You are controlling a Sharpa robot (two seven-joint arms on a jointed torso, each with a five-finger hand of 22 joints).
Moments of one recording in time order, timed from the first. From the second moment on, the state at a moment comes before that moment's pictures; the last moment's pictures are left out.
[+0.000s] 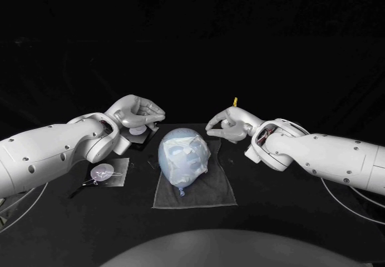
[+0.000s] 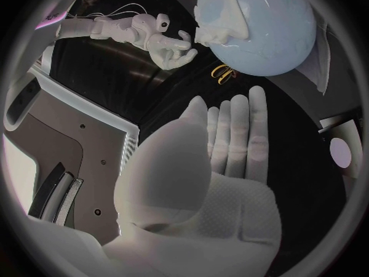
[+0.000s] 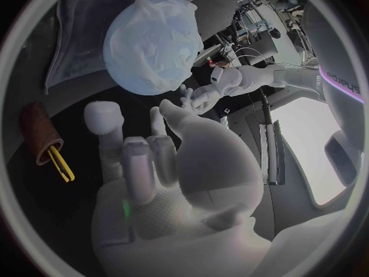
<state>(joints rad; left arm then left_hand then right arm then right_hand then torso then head) 1.14 -0.88 -0.05 1.40 -0.64 -0.24 0.26 1.62 -0.06 0.06 0.29 0.05 0.87 0.16 0.46 0.14 1.03 0.11 0.45 0.10 1.01 0.05 1.04 0.39 0.18 1.12 0.14 0.47 0.26 1.14 -0.74 -0.14 1.47 -1.01 -0.40 0.11 1.24 -0.02 0.41 -0.05 0.05 0.96 0.13 0.23 0.44 1.46 0.06 1.50 1.31 1.47 -0.01 1.57 1.31 0.14 1.34 0.08 0.81 1.18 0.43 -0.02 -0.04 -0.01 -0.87</state>
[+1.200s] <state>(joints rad) 1.14 -0.94 -0.06 1.49 -0.74 -0.22 0.23 1.60 -0.10 0.17 0.29 0.05 0.93 0.11 0.46 0.19 1.02 0.04 0.85 0.44 1.42 -0.02 1.47 1.24 0.14 1.22 0.07 1.18 0.91 1.16 -0.65 -0.14 1.45 -0.94 -0.36 -0.12 1.13 -0.05 0.35 0.12 0.05 1.00 0.11 0.23 0.45 1.46 0.04 1.53 1.31 1.47 -0.03 1.57 1.31 0.12 1.36 0.07 0.82 1.18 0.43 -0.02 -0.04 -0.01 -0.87</state>
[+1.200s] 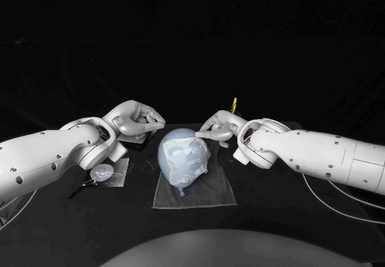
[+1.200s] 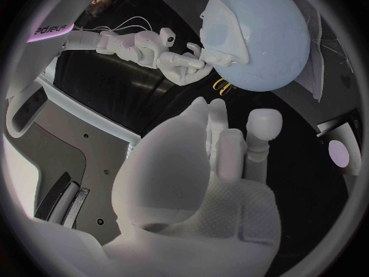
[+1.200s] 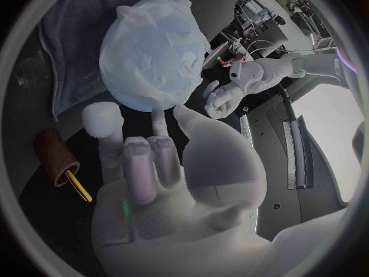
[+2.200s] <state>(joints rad) 1.14 -0.95 -0.06 1.48 -0.74 -0.22 0.22 1.59 -0.11 0.18 0.29 0.05 0.93 0.12 0.46 0.19 1.01 0.04 0.86 0.45 1.42 -0.02 1.47 1.24 0.14 1.22 0.07 1.19 0.92 1.15 -0.68 -0.14 1.51 -1.03 -0.36 -0.15 1.22 -0.07 0.33 0.09 0.05 1.07 0.07 0.30 0.49 1.47 0.01 1.54 1.31 1.47 -0.05 1.57 1.31 0.12 1.38 0.06 0.83 1.19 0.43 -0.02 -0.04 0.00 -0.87</state>
